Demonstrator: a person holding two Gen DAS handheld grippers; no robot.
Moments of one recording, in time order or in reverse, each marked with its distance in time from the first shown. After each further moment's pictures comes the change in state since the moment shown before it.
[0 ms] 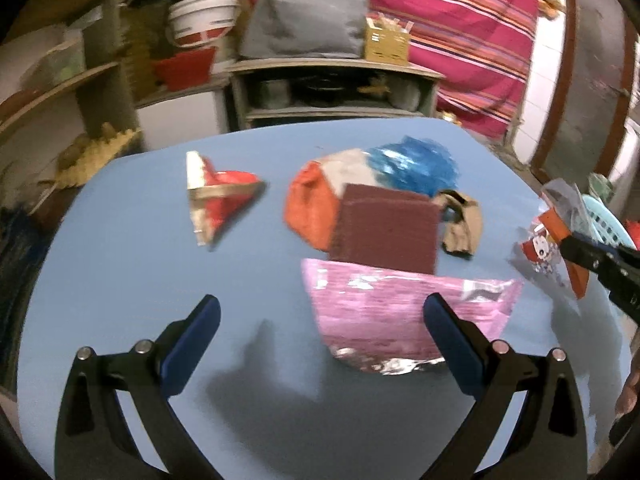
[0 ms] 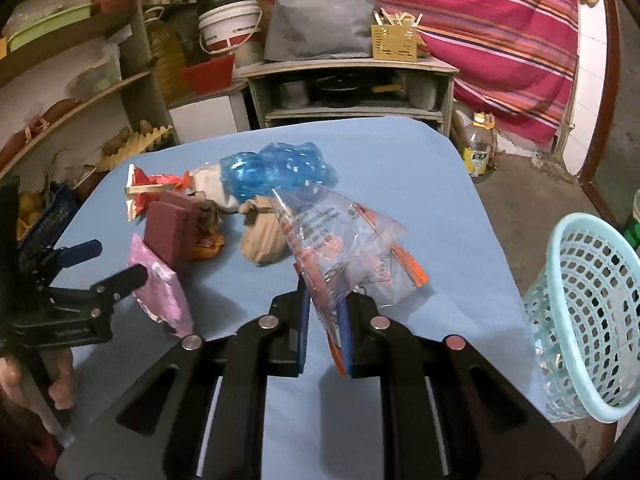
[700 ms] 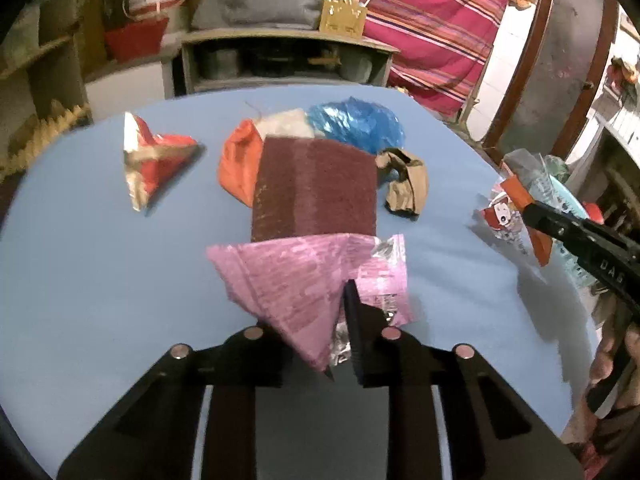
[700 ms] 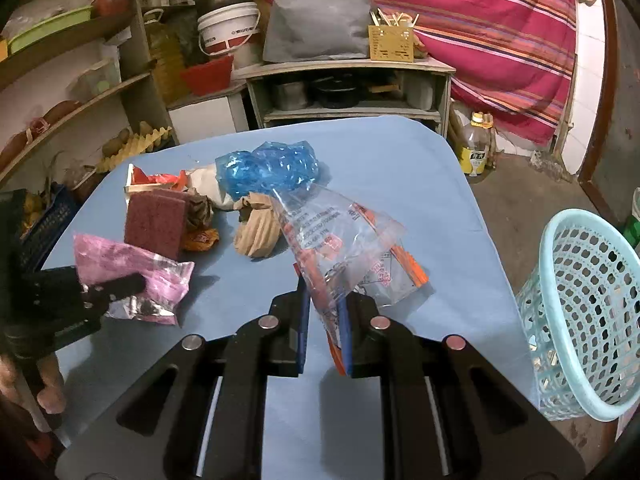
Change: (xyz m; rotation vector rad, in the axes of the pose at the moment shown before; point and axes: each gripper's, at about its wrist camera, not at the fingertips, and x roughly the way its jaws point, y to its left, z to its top) left arm -0.002 -0.010 -0.011 0.017 0.086 -0.173; right arm -0.007 -0.005 -0.005 -0.007 -0.009 0.003
